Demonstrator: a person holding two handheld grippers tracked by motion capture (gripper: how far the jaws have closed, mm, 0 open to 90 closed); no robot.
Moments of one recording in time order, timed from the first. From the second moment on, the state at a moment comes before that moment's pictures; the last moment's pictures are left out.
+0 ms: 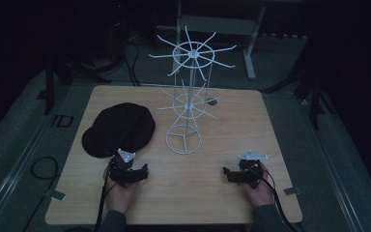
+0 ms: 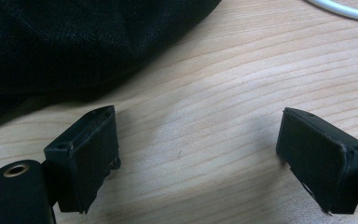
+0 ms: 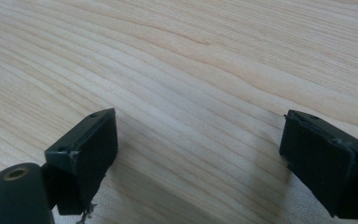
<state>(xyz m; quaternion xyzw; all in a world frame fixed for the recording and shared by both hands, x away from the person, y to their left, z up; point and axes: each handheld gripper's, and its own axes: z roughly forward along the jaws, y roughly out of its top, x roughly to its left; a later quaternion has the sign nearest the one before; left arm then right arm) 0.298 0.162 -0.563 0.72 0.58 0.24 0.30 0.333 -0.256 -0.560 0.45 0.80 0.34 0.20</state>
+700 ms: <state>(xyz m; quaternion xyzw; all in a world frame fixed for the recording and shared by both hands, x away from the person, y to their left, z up) 0.291 0.168 -0.547 0.77 0.55 0.18 0.28 0.333 -0.255 -0.560 0.45 0.80 0.34 0.19</state>
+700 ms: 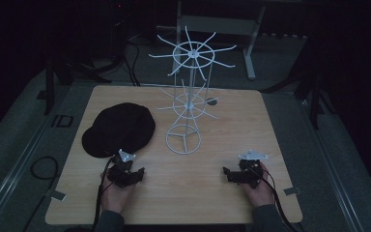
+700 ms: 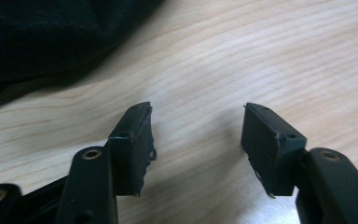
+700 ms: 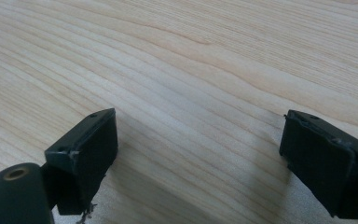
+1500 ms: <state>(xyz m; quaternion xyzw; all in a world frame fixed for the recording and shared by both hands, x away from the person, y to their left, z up) 0.285 0.189 -0.515 0.81 0.48 0.16 0.29 0.333 -0.255 -0.560 0.45 0.80 0.34 0.19</state>
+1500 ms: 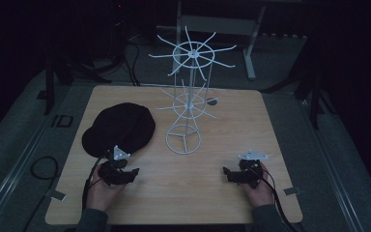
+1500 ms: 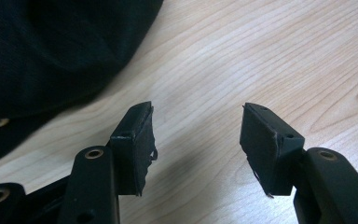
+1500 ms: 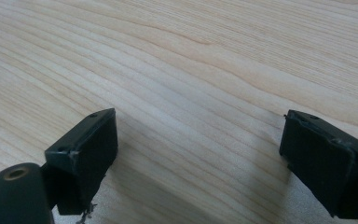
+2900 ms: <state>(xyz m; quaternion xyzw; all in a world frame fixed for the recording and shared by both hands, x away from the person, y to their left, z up) 0.324 0.221 -0.451 0.82 0.46 0.23 0.27 0.333 -0.255 -0.560 0.46 0.80 0.34 0.19</state>
